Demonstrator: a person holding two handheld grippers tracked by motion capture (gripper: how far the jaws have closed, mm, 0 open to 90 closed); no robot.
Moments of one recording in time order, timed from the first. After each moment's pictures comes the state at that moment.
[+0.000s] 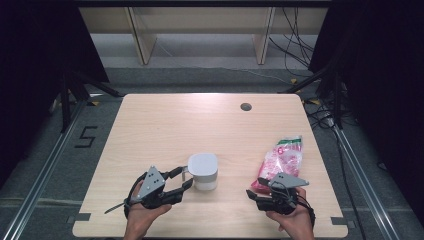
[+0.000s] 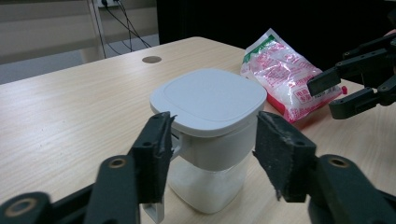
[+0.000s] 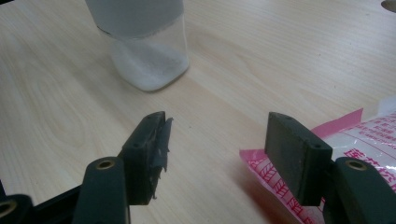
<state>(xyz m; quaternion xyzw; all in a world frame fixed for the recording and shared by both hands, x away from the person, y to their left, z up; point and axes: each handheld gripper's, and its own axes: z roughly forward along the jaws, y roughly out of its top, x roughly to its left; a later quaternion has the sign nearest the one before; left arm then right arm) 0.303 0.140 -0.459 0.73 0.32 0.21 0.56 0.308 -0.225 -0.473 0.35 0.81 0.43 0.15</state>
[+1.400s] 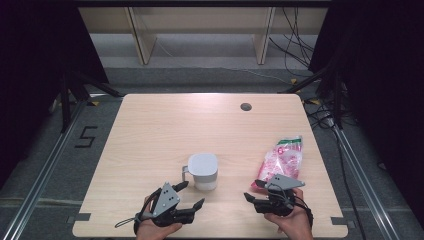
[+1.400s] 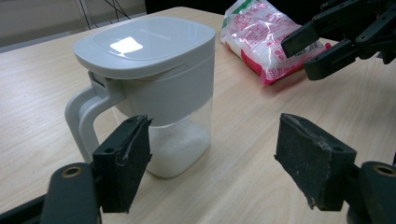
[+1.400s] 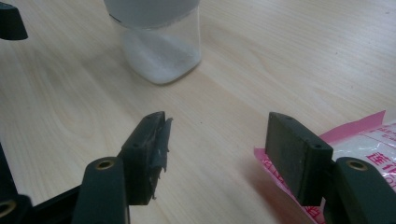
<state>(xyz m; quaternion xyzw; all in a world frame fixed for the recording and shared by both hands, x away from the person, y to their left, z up) 0.277 0.114 -0.485 0.76 0.32 0.20 0.53 0.306 -0.219 -0.475 0.33 0.83 0.43 0.15</state>
